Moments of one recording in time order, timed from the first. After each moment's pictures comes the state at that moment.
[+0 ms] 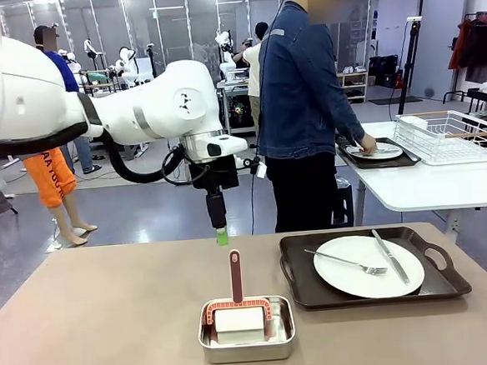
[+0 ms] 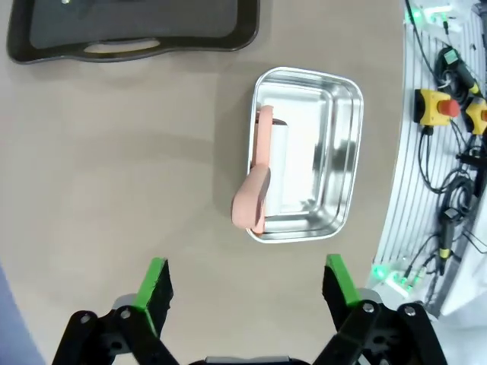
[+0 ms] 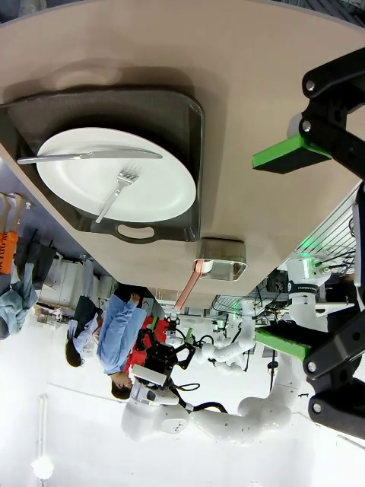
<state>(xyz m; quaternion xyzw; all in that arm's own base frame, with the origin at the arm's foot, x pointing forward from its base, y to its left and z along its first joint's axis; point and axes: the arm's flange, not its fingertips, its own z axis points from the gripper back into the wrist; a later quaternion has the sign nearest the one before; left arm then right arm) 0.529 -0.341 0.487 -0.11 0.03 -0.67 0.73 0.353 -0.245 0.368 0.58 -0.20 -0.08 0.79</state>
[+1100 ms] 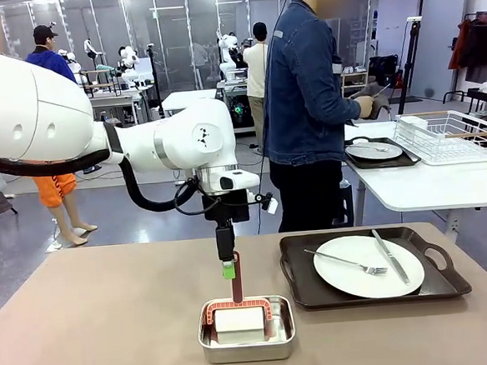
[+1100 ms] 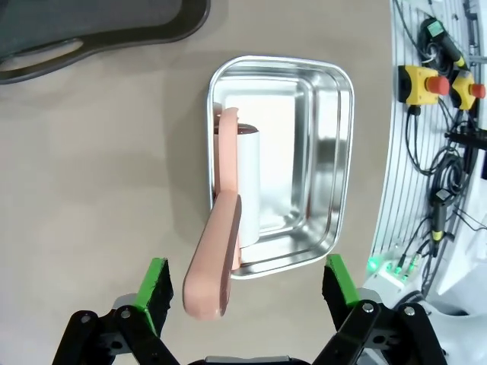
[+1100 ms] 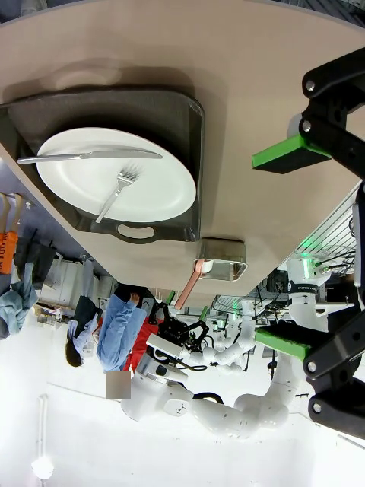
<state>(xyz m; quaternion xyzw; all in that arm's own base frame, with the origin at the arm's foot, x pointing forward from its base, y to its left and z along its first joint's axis) 0.513 -0.360 0.422 -0.13 0.09 -0.70 0.70 0.353 -0.245 0.368 0.58 -0.20 -0.08 0.79</state>
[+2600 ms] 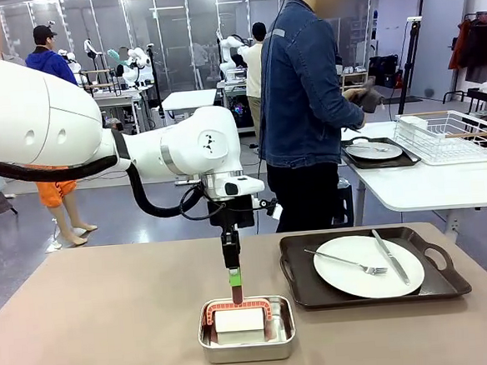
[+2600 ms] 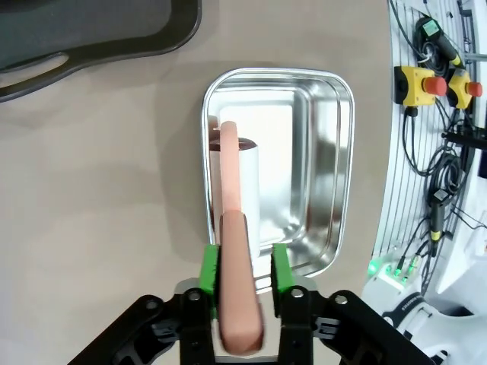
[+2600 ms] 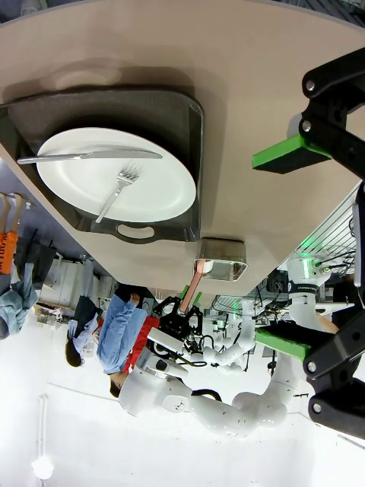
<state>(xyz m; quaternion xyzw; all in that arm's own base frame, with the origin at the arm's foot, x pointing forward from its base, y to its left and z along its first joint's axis) 0.514 -0.369 0.409 -0.15 0.09 -0.70 0.69 0.353 -0.245 0.368 0.58 -0.20 -0.08 0.79</state>
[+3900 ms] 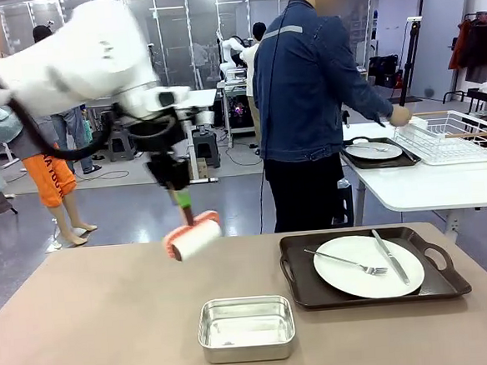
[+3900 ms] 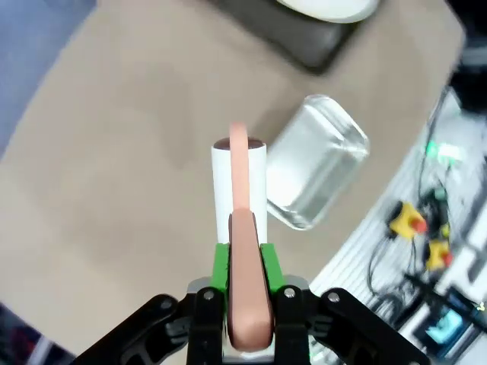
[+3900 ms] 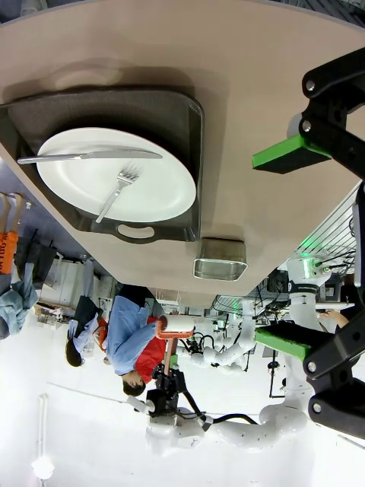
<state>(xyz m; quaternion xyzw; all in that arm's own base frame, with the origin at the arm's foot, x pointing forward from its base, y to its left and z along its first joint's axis) 0.499 -0.220 0.582 -0.13 -0.06 -0.39 0.91 0.353 -0.246 0.368 0.58 -0.20 -0.08 0.79</state>
